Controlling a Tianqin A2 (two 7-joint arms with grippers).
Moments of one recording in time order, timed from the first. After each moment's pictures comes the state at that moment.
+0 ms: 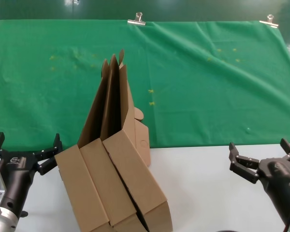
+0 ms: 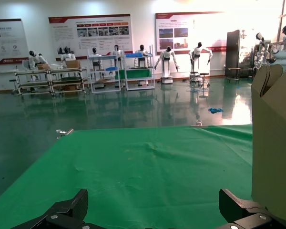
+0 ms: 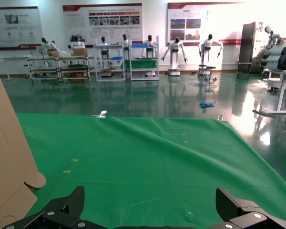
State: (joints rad) left arm 0.00 -0.30 1.60 -1.60 -1.80 0.00 0.00; right arm 0.00 0.29 -1.58 1.60 1.80 -0.02 0.02
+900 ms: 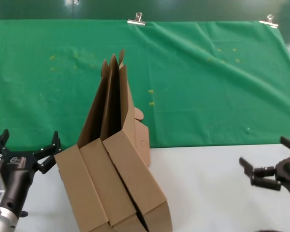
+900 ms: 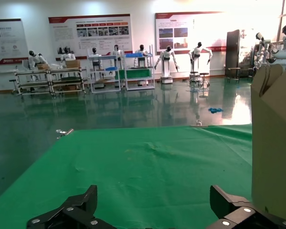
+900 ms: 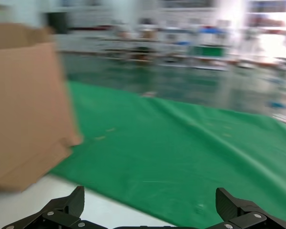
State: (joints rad) left arm 0.00 -0.30 1.60 -1.60 -1.80 0.00 0.00; right arm 0.18 0.58 -1.59 1.26 2.14 -0.48 -0.21
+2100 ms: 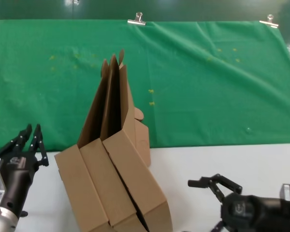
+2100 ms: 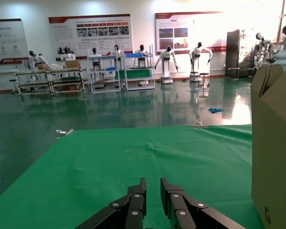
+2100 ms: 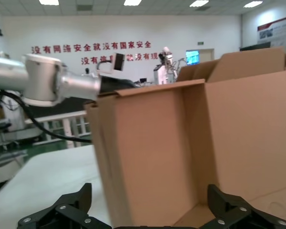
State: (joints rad) left arm 0.00 -0.30 1.60 -1.60 -1.80 0.00 0.00; right arm 0.73 0.52 -1.99 0.45 2.14 -1.54 -0.64
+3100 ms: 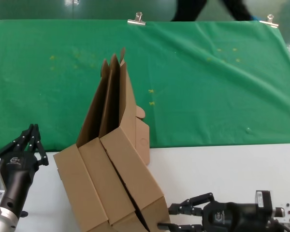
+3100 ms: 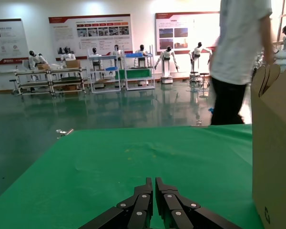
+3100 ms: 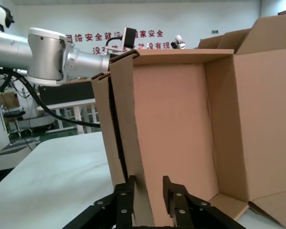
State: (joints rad) left arm 0.00 -0.30 1.60 -1.60 -1.80 0.00 0.00; right arm 0.88 0.37 -1.97 0.11 1.96 -1.57 -0.83
